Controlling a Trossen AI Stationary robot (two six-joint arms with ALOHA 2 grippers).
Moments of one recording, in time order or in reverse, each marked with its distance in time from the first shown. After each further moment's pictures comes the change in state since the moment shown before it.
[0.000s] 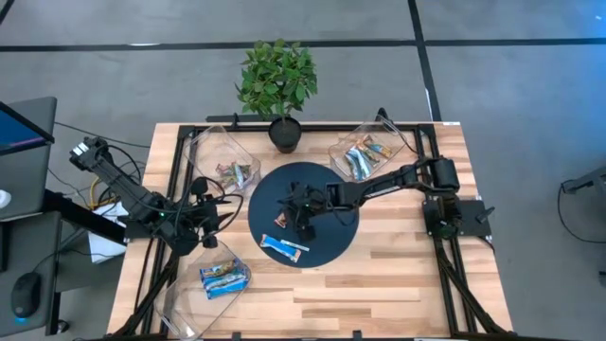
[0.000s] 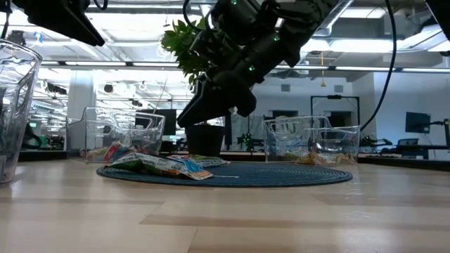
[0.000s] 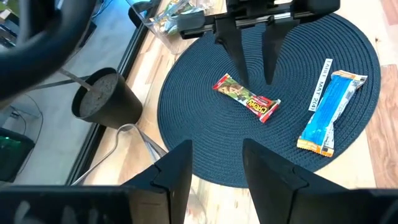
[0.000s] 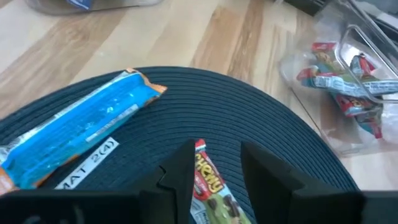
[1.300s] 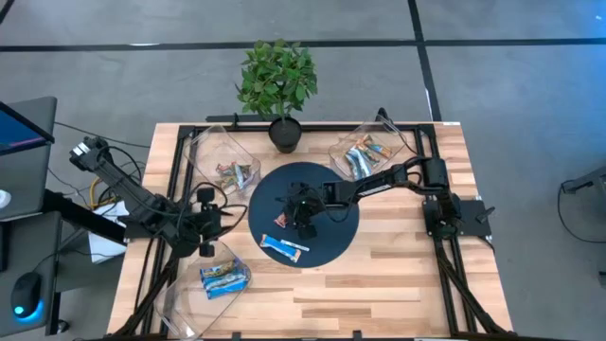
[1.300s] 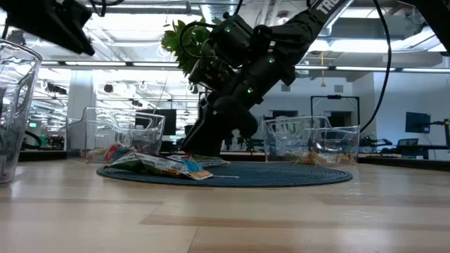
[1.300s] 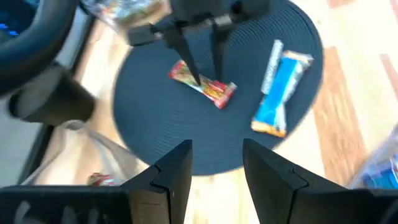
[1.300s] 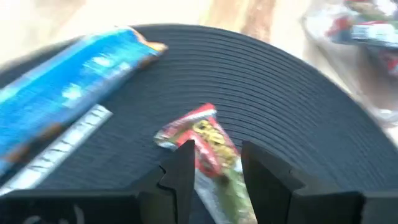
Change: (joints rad) left arm 0.000 0.000 -0.039 0.077 0.168 0.044; right arm -0.044 0.075 0.001 -0.007 -0.059 0.029
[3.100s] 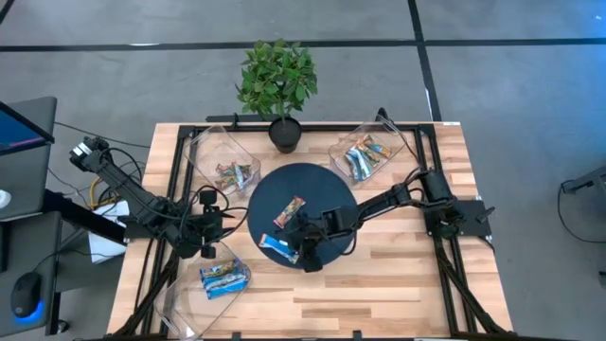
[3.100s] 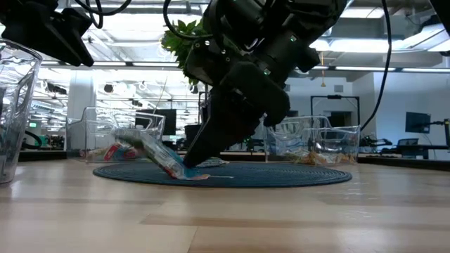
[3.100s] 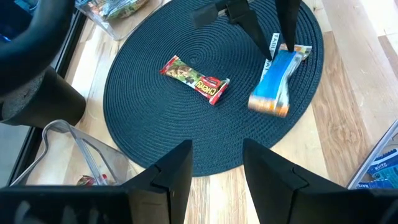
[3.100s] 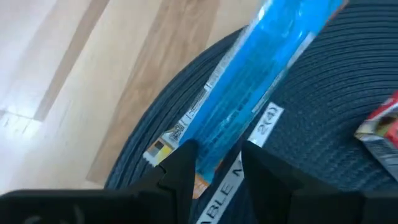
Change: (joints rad) left arm 0.000 0.000 -0.076 0.087 0.016 0.043; right arm 0.202 0.022 0.017 -0.102 -0.002 0.337
